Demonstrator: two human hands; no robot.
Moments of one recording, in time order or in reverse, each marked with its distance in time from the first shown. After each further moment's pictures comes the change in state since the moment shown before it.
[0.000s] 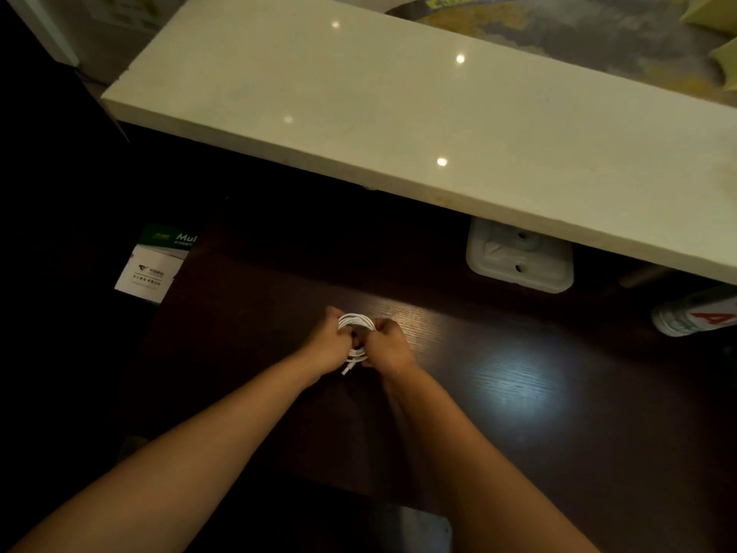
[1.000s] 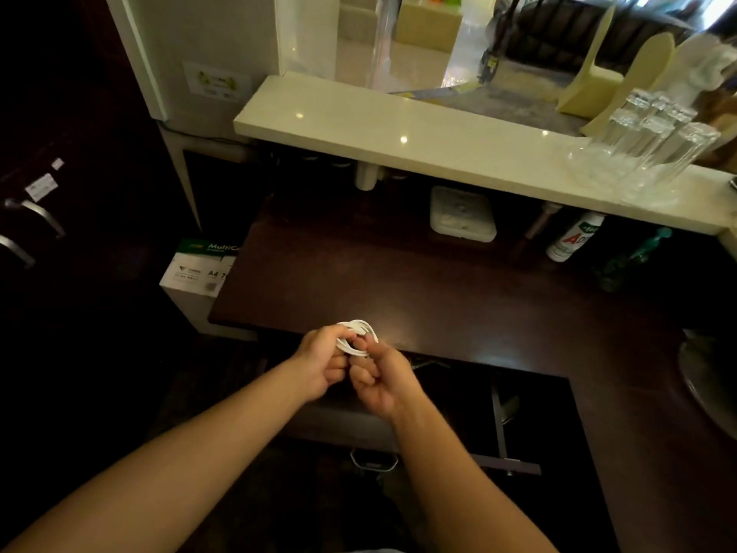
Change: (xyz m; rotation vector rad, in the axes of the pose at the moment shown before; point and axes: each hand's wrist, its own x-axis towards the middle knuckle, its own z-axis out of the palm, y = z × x) left_hand -0.289 -0.107 -0.059 -0.608 -0.282 -0.135; right_hand -0.300 0.132 0.067 1.032 -0.440 0.073
